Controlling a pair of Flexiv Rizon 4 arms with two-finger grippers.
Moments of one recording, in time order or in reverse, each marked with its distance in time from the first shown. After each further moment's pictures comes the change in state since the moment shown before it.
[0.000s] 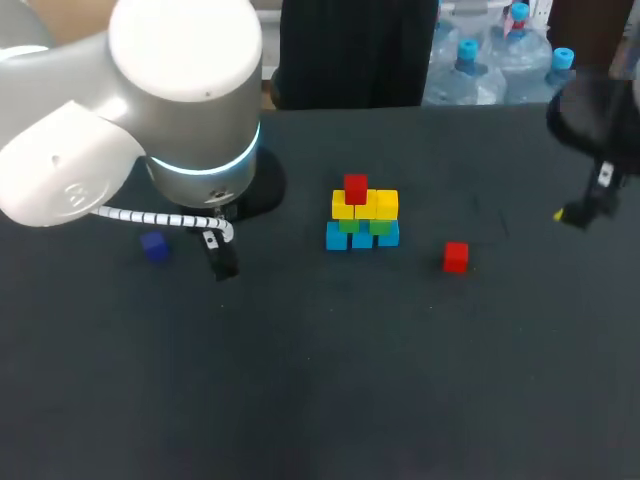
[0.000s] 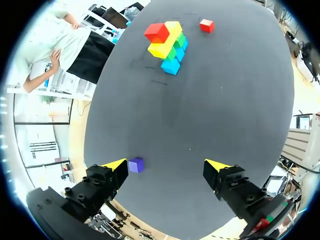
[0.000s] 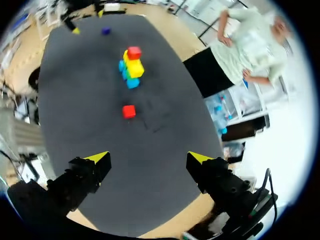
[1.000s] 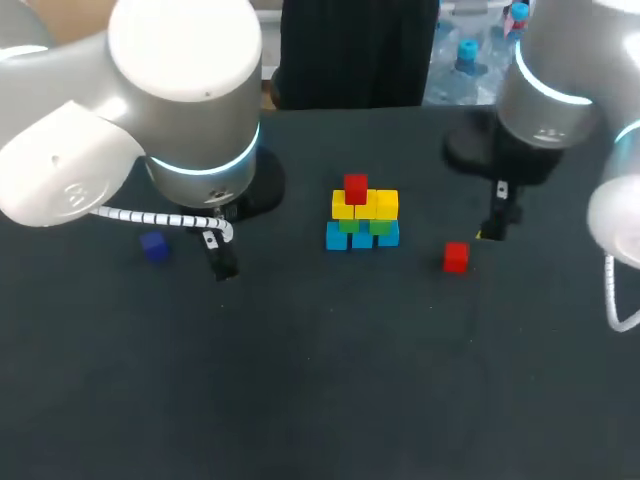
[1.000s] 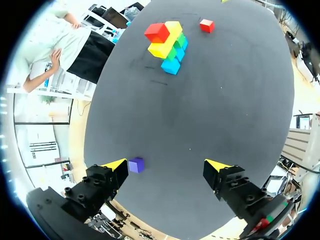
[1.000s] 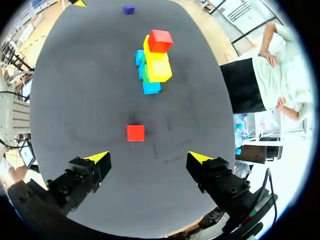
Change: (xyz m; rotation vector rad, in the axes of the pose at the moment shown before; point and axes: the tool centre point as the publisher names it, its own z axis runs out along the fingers) left arm 0.000 0.000 0.000 0.000 0.000 0.000; right arm -0.065 0.013 0.101 -0.164 0.081 -0.182
